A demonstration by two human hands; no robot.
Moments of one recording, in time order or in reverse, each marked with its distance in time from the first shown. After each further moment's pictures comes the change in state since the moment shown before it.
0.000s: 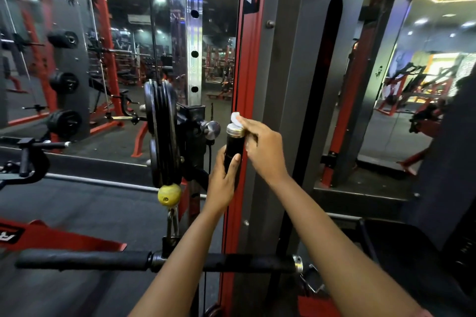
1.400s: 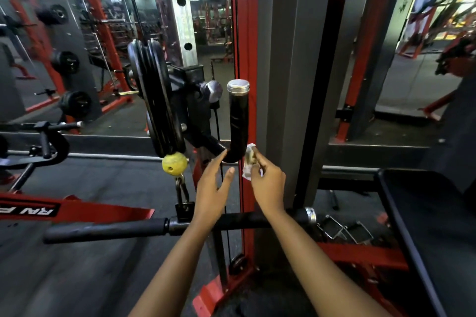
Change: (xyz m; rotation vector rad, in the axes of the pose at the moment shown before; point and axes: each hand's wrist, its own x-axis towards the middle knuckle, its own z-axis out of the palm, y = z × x) left_hand -0.068 -0.036 -0.035 0.360 -0.056 -0.145; right_hand -0.129 0.023 0.053 0.238 0.086 0.674
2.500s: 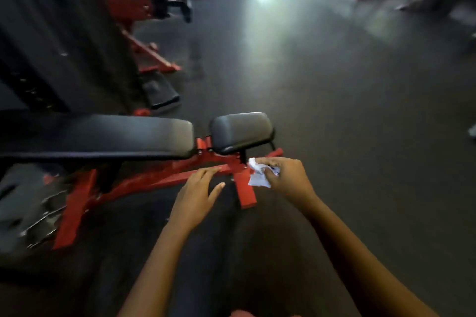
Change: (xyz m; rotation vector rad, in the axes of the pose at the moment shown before) left_hand -0.347 0.058 0.023 -0.160 -1.579 1.186; right_hand -0.540 -0.156 -0.093 -0.780 1.221 0.753
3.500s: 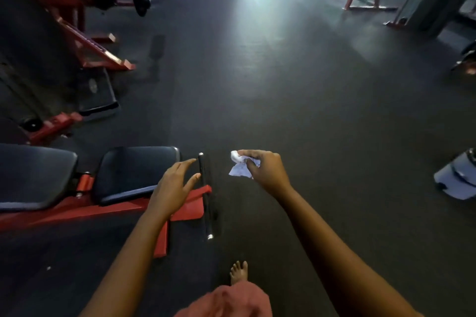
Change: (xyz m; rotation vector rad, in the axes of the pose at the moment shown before) left_hand 0.366 0.251 0.252 -0.096 0.006 -0.139; right_hand 0.264 0.327 -0.315 -0.023 -0.010 0.049
